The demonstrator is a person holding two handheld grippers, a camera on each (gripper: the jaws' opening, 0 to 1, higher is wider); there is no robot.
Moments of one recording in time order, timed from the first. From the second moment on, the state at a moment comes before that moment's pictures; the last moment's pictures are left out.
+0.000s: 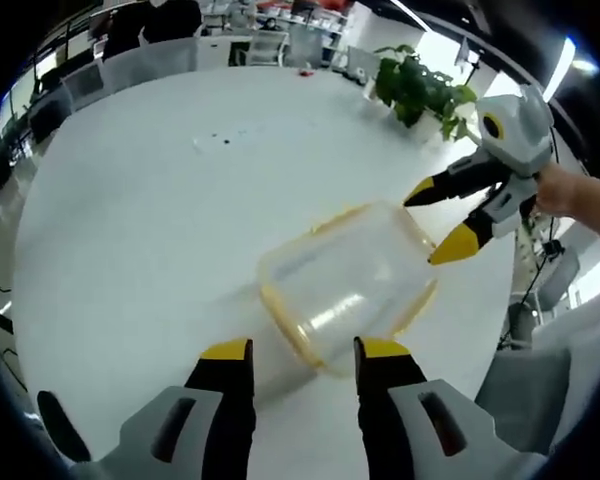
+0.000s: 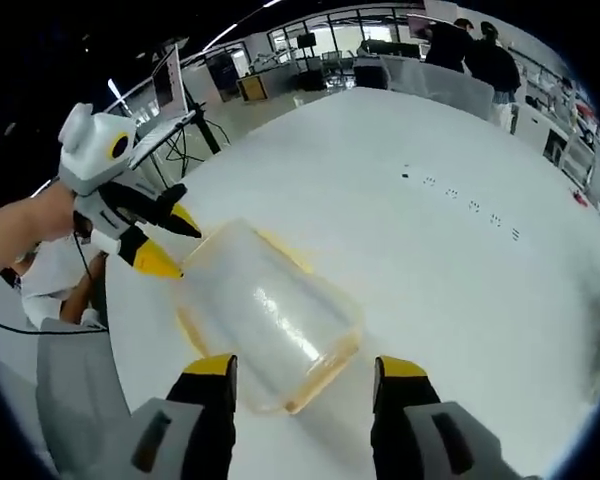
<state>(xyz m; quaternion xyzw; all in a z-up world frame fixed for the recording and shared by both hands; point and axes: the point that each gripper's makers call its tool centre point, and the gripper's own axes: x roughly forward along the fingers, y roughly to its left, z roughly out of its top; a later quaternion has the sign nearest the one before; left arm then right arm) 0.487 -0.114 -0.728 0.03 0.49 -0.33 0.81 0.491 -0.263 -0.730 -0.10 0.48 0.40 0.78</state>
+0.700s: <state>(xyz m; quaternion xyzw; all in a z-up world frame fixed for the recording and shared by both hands) 0.484 -0.103 -0.724 0.18 0.50 -0.39 0.75 0.477 -0.268 -0.731 -0.23 0.47 0.47 0.72</state>
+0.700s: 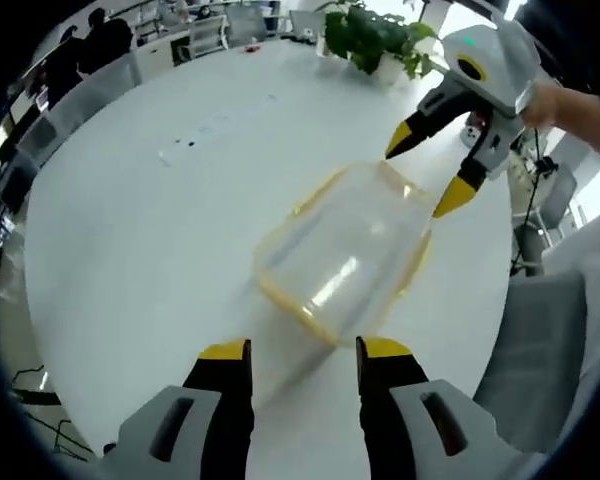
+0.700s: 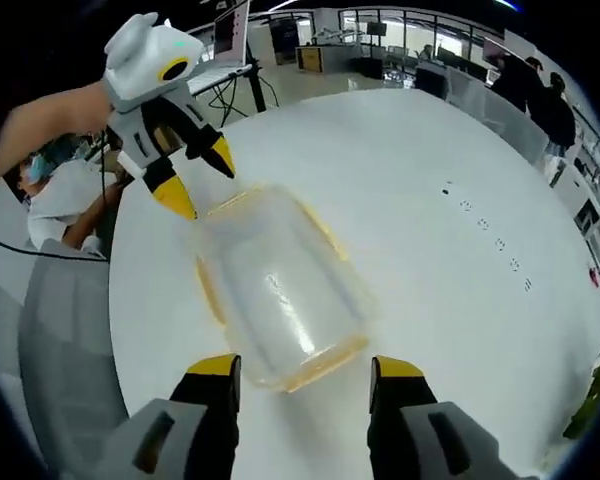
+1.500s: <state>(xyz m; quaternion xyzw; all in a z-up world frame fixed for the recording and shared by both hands) 0.486 -0.105 -0.715 0.29 0.46 -0.46 0.70 0.473 -0.269 -0.730 -0.29 0.46 0.50 0.68</state>
